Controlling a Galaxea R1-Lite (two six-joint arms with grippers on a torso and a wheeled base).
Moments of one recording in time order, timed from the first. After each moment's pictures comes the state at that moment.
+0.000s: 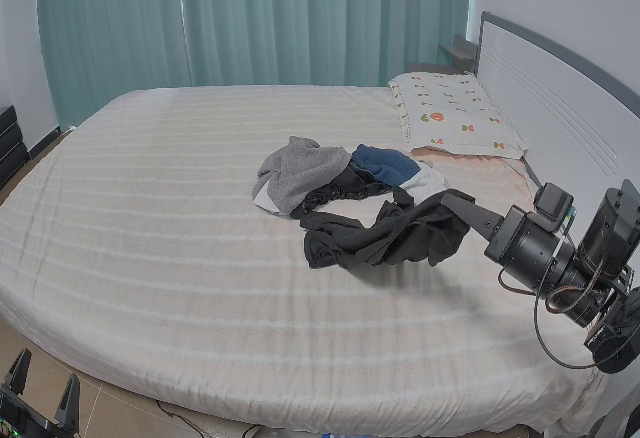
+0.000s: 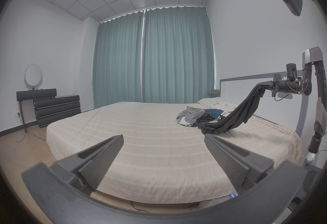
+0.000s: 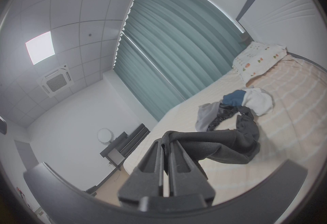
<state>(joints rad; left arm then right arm) 0.00 0.02 -0.02 0.00 0.01 0.00 0.60 1.62 -0.39 -1.34 0.05 0.67</state>
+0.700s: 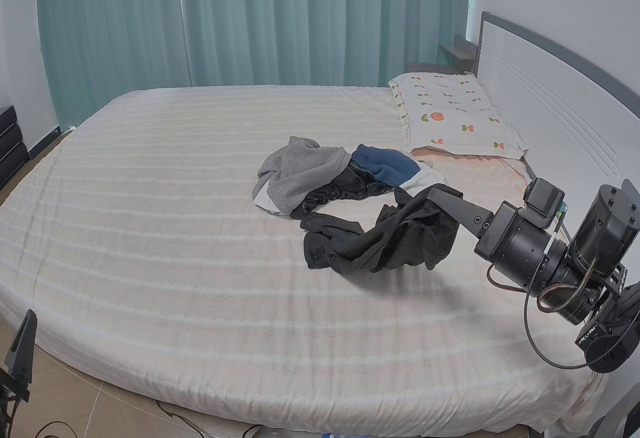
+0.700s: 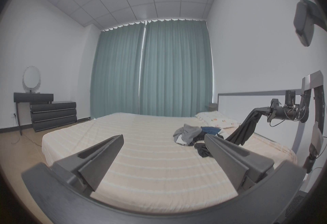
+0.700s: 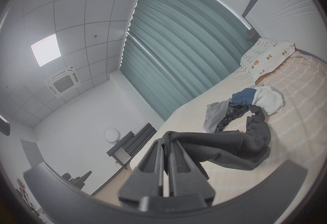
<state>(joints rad) 0.00 0.26 -0.24 -0.13 -0.01 -0.03 0.61 1.66 -0.43 -1.39 0.09 0.69</state>
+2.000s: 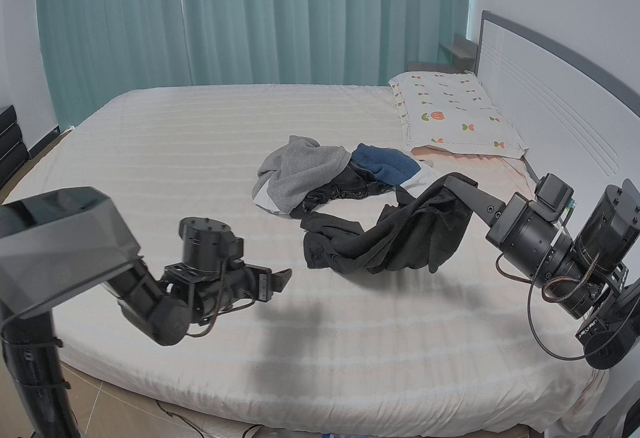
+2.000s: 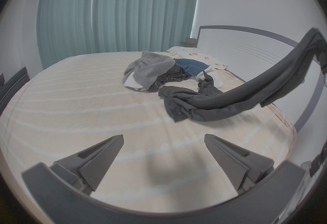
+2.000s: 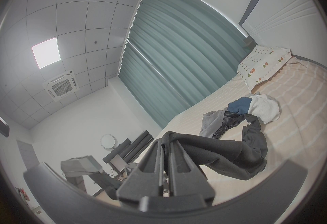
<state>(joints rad) -0.43 2.16 -0.76 -0.88 0.06 -0.14 0.55 1.69 -0.40 -1.49 0.09 0.69</state>
